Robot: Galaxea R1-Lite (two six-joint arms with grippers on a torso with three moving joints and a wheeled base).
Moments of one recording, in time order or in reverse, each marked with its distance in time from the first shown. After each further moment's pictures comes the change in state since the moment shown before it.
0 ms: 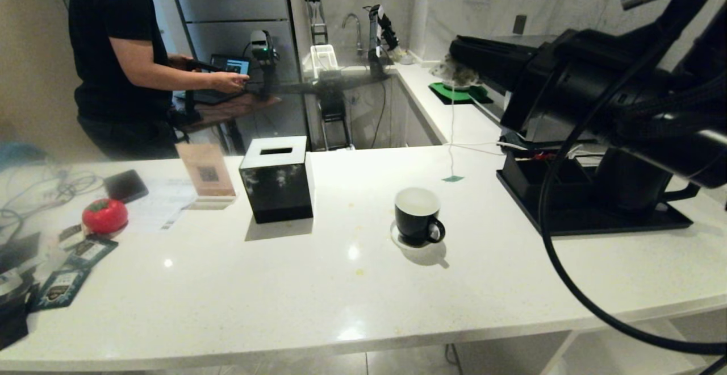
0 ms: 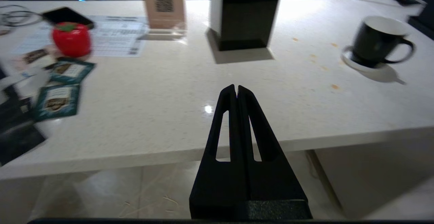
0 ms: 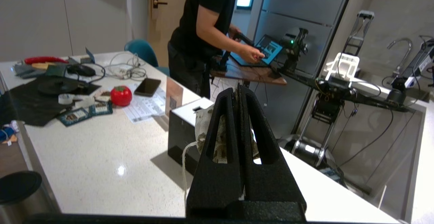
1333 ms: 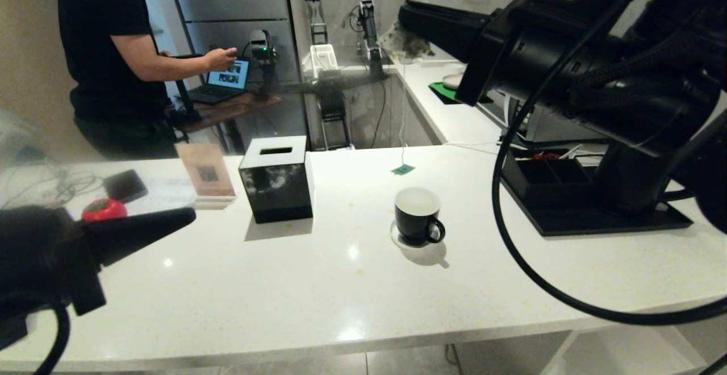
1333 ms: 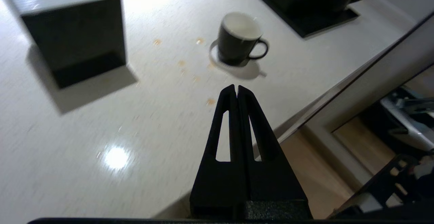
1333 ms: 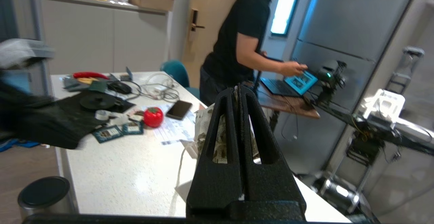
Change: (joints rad) left arm -0.268 0.779 -0.303 -0.316 -0.315 -0.127; right arm 0.074 0.104 -0.177 -0.002 0.089 0.004
